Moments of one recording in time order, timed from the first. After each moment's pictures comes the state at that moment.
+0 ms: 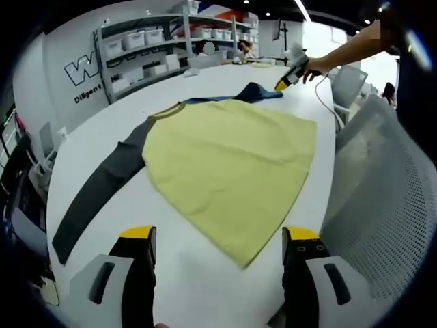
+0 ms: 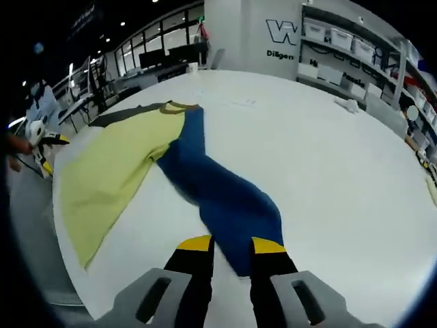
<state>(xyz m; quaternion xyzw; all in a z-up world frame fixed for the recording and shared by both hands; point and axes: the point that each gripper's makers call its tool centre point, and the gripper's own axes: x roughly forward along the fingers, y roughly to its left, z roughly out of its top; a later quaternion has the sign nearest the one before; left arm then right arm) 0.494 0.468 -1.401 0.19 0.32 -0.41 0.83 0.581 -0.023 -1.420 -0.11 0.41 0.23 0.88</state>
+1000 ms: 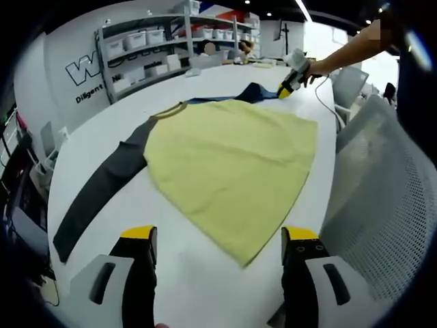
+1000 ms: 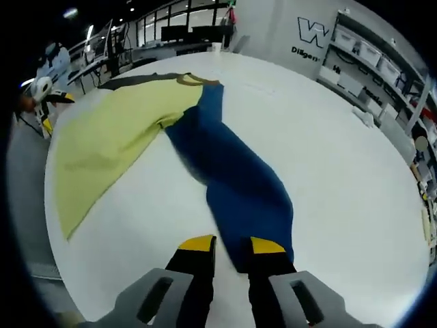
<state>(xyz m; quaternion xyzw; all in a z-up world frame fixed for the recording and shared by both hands) 0.495 0.470 -1.400 0.19 0.32 -0.41 0.83 0.580 -0.029 -1.439 -0.19 0.41 0.24 0.86</state>
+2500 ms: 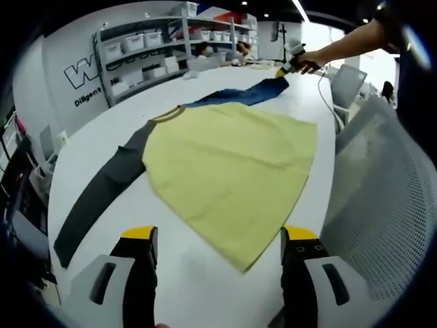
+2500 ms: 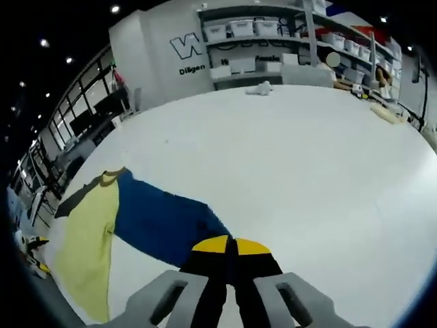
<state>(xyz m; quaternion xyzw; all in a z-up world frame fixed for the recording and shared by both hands) 0.496 0.465 -1.397 0.20 0.31 -0.41 0.83 0.611 -0.127 -1.373 0.08 0.38 0.00 0.92</state>
